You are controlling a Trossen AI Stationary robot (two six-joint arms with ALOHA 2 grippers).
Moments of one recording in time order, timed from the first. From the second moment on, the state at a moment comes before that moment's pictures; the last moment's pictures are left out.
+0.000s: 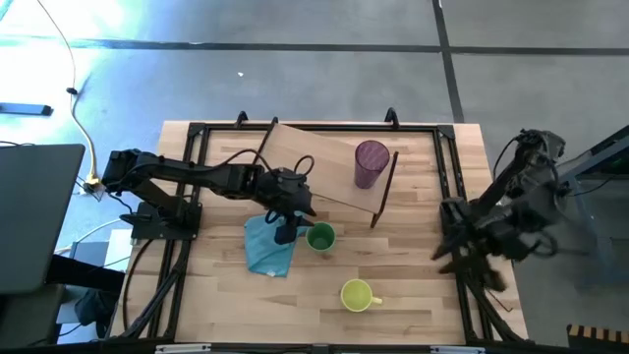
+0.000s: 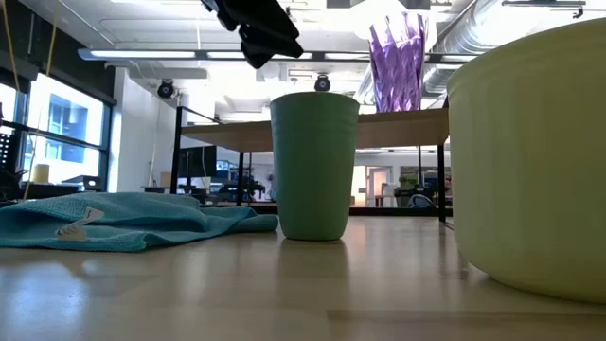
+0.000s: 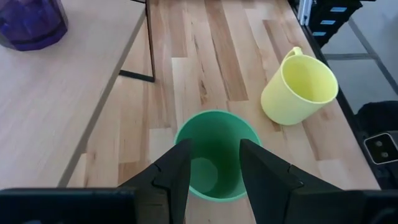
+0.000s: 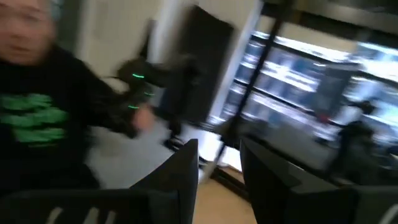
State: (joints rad) left arm 0.08 1.50 1.19 -0.41 0.16 -0.02; right arm 0.90 0.89 1.14 -0.20 0.34 -0.36
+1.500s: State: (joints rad) left arm 0.06 1.60 1.19 -0.42 0.01 -0.08; right arm 0.46 0.39 0.75 -0.36 0.05 -0.18
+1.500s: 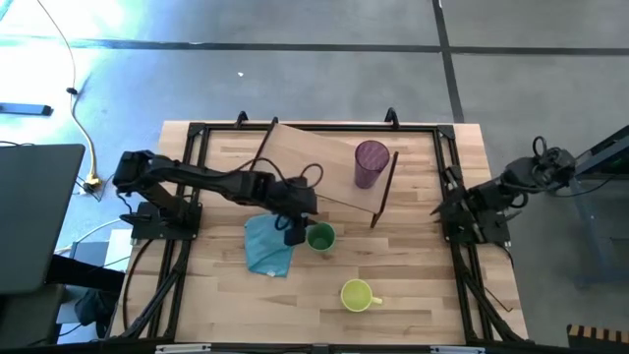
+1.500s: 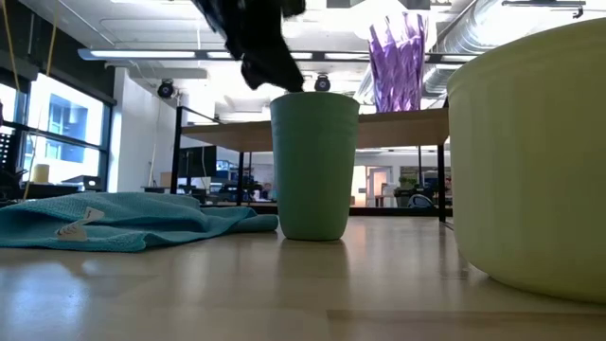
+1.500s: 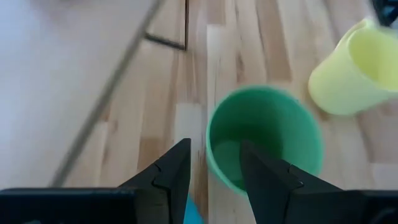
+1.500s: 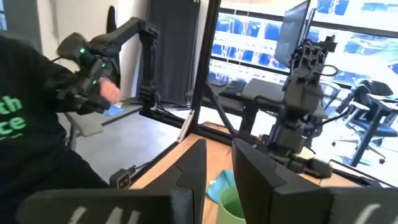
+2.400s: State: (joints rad) left arm 0.06 1.69 1.19 -0.38 -0.01 -0.05; right arm 0.46 0.39 0.75 -0.38 0.05 -0.19
